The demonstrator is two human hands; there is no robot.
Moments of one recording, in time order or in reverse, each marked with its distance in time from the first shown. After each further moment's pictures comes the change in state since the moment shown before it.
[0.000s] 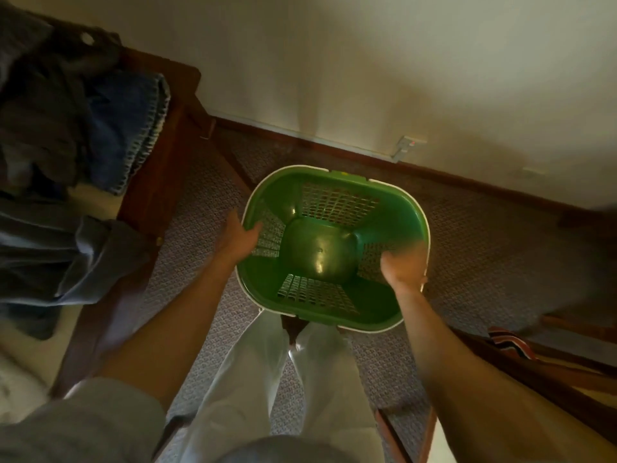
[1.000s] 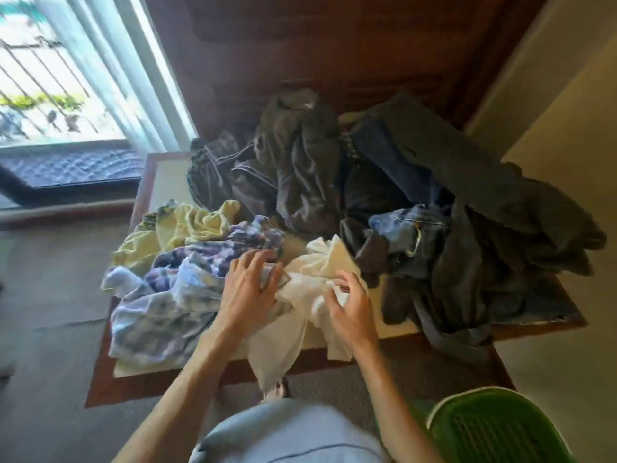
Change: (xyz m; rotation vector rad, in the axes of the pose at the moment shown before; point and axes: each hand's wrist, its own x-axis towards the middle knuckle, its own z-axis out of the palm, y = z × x) left_hand -0.355 -0.403 -0.275 -0.344 1.049 -0.119; right_hand -0.572 -0.150 0.242 -0.202 -0.748 -1.519
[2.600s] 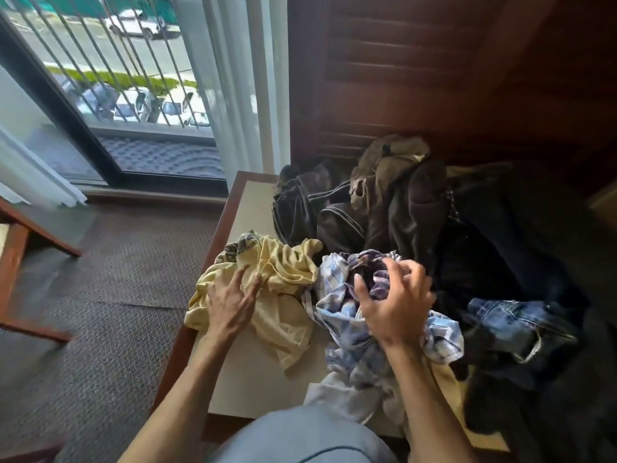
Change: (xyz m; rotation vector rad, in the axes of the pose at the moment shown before) left_hand 0.079 -0.205 -0.069 0.047 0.102 -0.545; right_hand 0.119 -0.109 0.094 -0.480 0.326 -0.426
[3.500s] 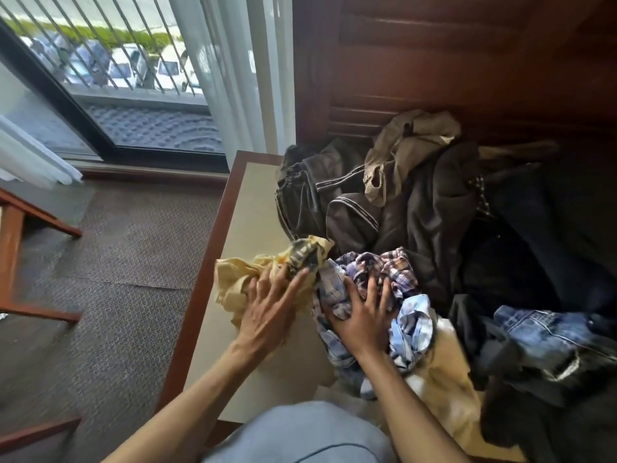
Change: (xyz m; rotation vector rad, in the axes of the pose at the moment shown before) left_hand -0.004 0.022 0.040 0.322 0.097 0.684; right_hand -0.039 0.022 0.121 -0.208 -0.489 0.020
